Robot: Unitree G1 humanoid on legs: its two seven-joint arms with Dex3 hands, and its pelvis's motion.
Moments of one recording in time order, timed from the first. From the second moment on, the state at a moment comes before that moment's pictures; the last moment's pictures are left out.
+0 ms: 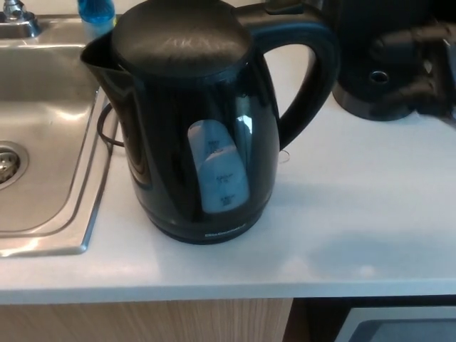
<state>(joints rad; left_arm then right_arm) 0.46 0.17 0.39 1.09 -0.18 -0.48 0.00 -0.49 -0.52 -0.12 -0.31 0.38 0.71 0.25</state>
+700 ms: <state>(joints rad) 0.48 0.17 0.40 1.08 -0.18 -0.48 -0.01 -0.72 -0.40 0.07 0.13 0.18 0.63 0.20</state>
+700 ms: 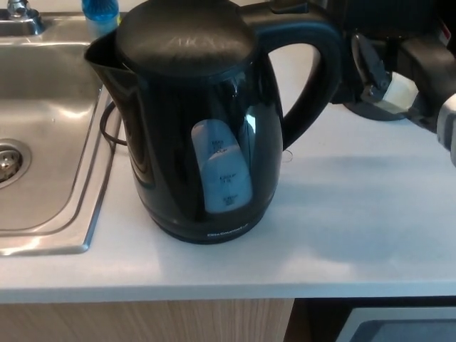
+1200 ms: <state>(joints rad) 0.48 0.17 0.40 1.08 -0.18 -0.48 -0.01 -0.72 -0.32 0.06 -0.07 0.17 0.58 0.21</state>
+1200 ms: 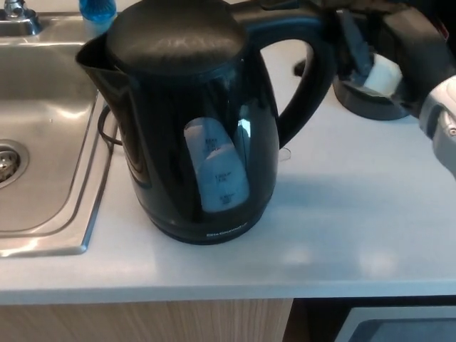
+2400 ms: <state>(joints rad) 0.44 0.18 0.37 1.09 -0.16 -0.48 0.01 -0.35 -0.27 0.01 -0.34 0.21 0.55 0.24</state>
